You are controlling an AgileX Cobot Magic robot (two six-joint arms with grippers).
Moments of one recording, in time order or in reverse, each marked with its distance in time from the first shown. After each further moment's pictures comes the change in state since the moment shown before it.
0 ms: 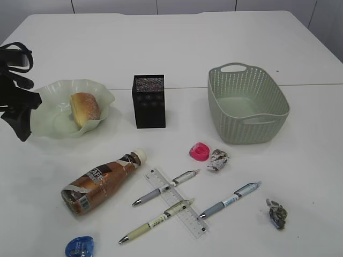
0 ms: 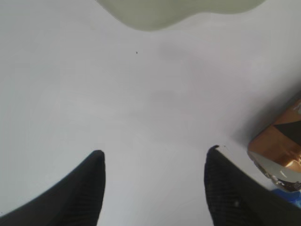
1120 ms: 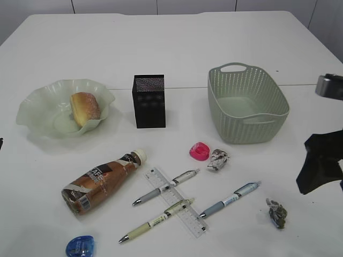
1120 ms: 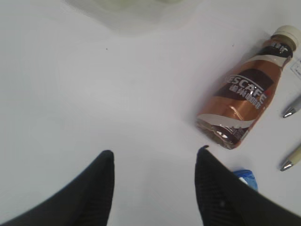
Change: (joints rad) left arm -0.041 -0.641 0.588 -0.093 -0.410 -0.022; right arm 0.039 0.256 0.000 0.124 -0.170 -0.130
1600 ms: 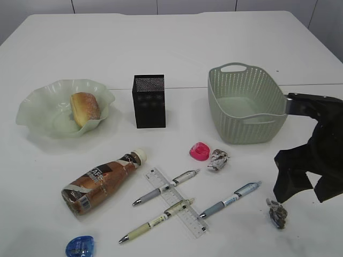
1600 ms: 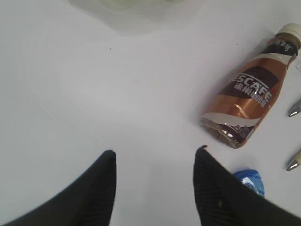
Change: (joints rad) left arm 0.000 -0.029 0.040 0.019 -0.034 0.000; right arm 0.087 0.141 -0.002 -0.021 -0.103 -0.004
